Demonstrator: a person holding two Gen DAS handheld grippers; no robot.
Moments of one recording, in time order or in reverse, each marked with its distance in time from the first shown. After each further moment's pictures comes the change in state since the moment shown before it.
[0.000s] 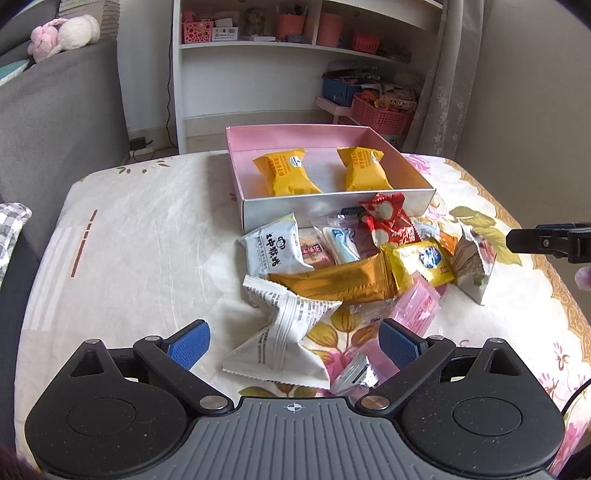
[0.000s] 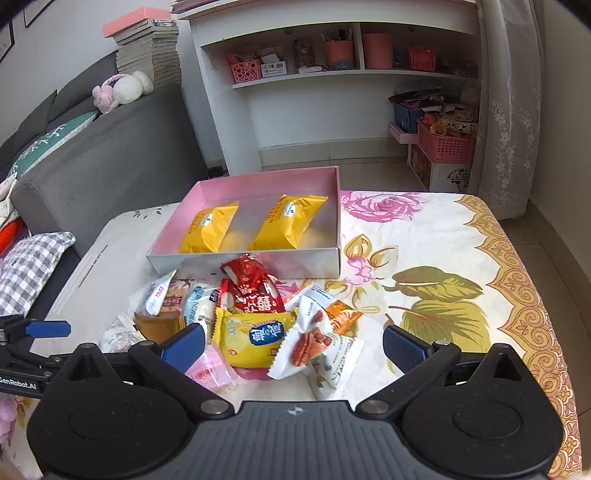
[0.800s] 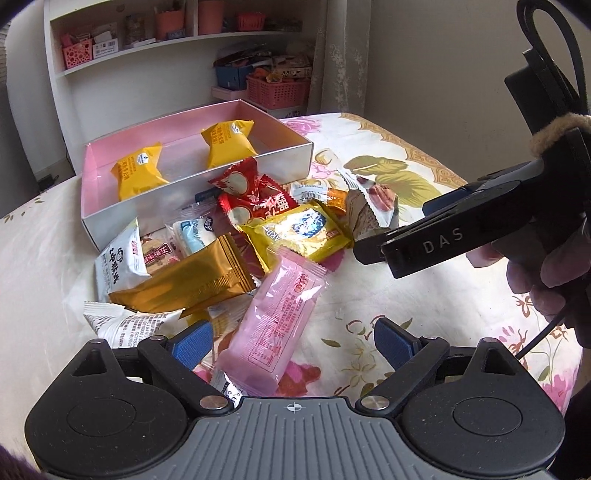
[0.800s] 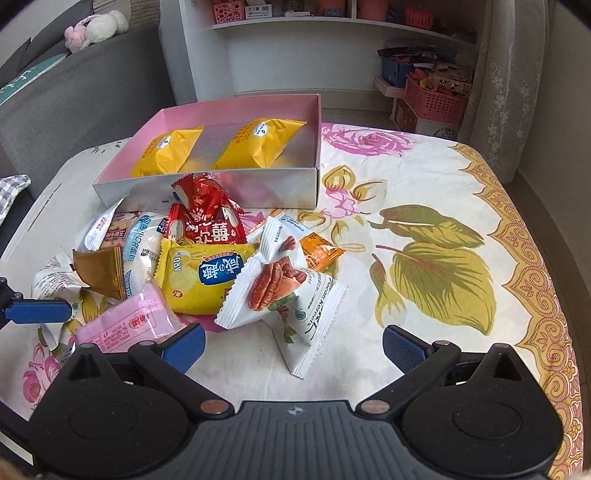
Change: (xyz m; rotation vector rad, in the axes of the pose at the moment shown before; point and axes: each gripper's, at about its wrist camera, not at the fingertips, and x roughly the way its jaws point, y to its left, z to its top) left arm 0.044 -0.088 -0.006 0.245 0.041 -0.177; right arm 0.057 -0.002 -0.028 -0.039 0.153 -0.109
